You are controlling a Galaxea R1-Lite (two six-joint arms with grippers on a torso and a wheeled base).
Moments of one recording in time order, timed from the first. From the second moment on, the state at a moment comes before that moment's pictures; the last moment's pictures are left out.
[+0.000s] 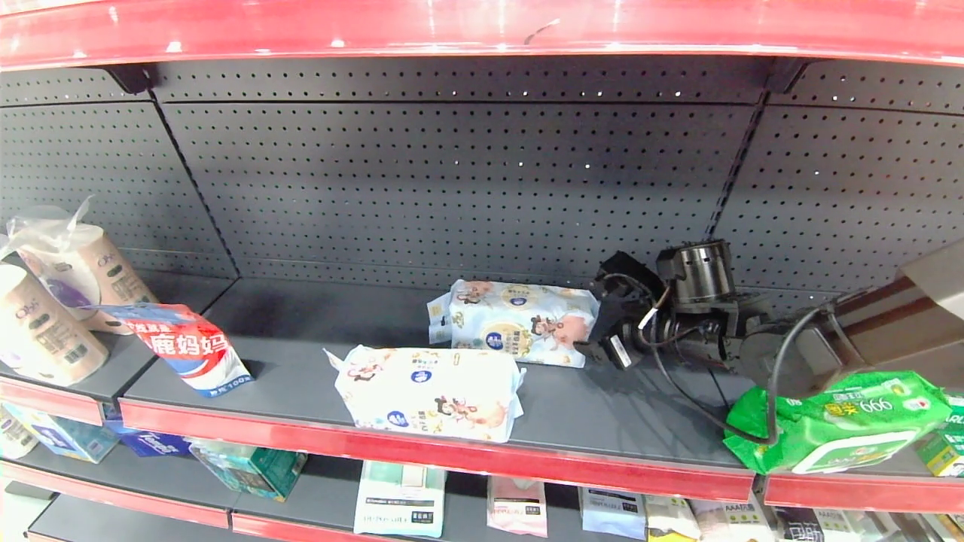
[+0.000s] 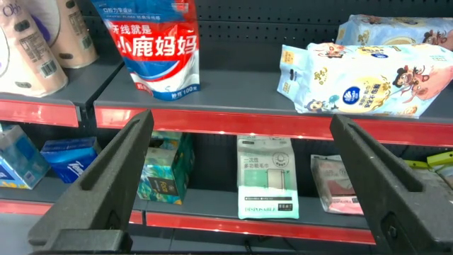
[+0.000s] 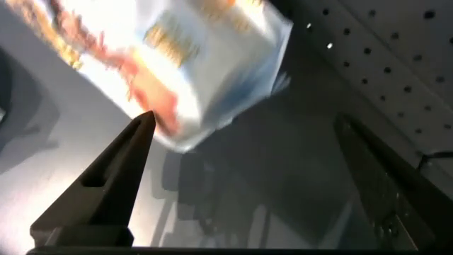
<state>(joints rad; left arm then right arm) 0.00 0.00 0.00 0.00 -0.04 -0.01 0.39 1.99 -0.96 -0.45 -0.03 -0.34</state>
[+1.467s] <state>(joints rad) 0.00 0.00 0.00 0.00 -0.04 -0.01 0.32 2.02 -1.07 -0.46 -0.07 -0.25</state>
